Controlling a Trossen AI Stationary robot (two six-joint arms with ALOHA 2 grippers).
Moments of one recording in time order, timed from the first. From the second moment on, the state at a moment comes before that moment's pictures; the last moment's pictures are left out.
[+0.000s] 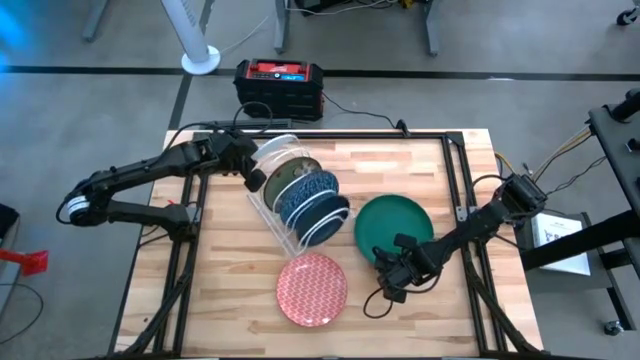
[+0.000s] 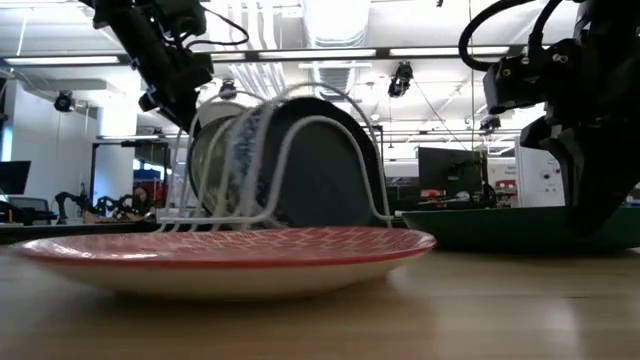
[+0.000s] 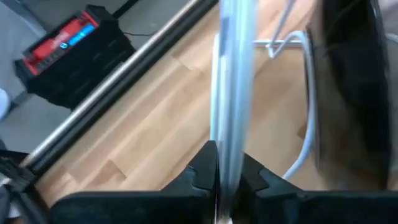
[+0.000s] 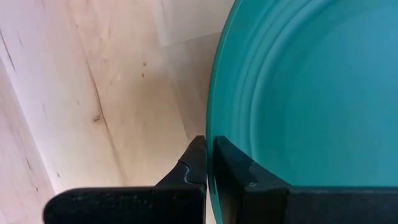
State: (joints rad) left arm 0.49 1.10 0.91 -0.72 -0.24 -0.13; right arm 0.54 1.67 0.94 -0.70 0.16 0.77
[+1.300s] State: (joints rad) left arm 0.49 1.07 0.97 -0.84 -0.30 -0.19; right arm 0.59 1.67 0.98 -0.74 0.18 0.92
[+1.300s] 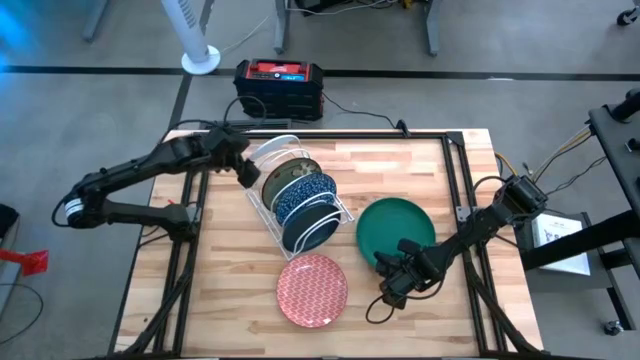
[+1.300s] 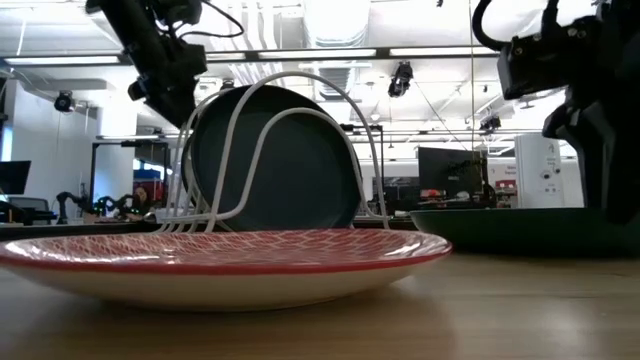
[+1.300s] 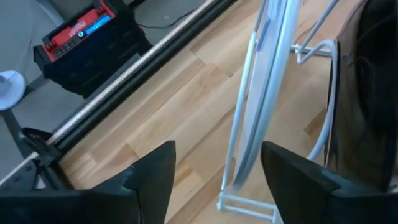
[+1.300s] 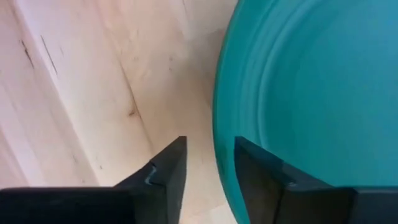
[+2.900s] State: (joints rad) left arm 0.26 0.85 1.01 -0.71 -0.44 -0.08; right arm 0.28 1.70 1.18 -0.40 0.77 0.42
